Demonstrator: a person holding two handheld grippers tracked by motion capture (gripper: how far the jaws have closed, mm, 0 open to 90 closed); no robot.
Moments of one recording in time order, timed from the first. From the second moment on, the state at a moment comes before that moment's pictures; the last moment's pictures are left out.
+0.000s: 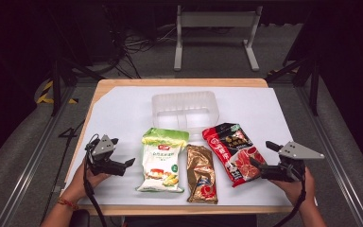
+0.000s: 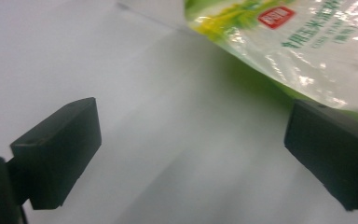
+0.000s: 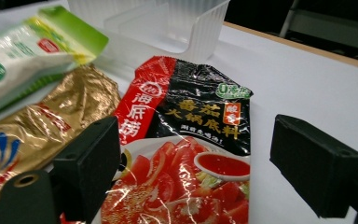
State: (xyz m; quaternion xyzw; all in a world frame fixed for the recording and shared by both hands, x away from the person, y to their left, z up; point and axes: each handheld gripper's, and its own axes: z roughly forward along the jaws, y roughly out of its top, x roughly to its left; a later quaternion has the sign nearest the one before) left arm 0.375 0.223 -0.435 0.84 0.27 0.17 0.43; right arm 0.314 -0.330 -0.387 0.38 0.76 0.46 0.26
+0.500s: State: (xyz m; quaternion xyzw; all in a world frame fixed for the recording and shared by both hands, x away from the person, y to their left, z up) left arm 0.378 0.220 -0.435 0.85 0.26 0.07 0.45; right arm 0.316 -0.327 -0.400 0.37 0.78 0.44 0.25
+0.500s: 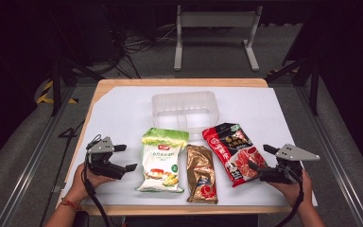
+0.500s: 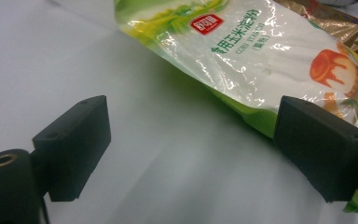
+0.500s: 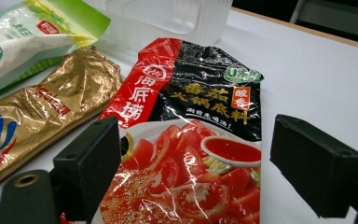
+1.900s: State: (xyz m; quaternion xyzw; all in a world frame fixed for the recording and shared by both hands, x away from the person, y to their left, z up) left arm 0.433 0.154 -0.442 0.85 0.27 -0.12 0.44; right arm 0.317 -0.321 -0.405 0.36 0.79 0.45 0.22
